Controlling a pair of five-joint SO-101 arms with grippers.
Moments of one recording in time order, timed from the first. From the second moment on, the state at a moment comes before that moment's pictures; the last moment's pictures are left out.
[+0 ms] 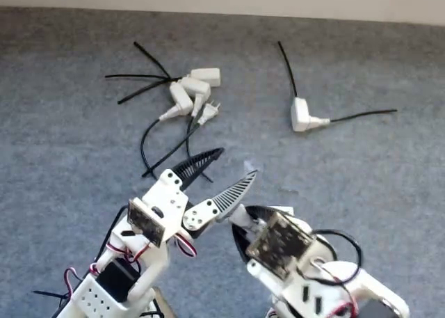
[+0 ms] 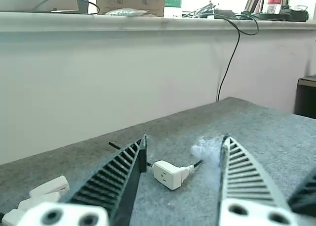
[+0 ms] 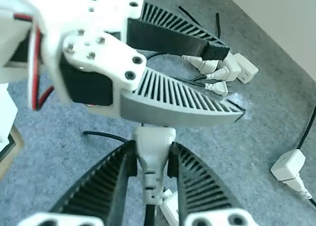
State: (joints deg) left arm 31.6 -102.3 96.1 12.5 0.9; right arm -47.6 -95.9 46.2 86.9 20.8
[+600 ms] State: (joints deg) left arm 31.0 -101.6 96.3 13.4 0.7; right arm -37.7 -96.6 40.4 85.8 22.8
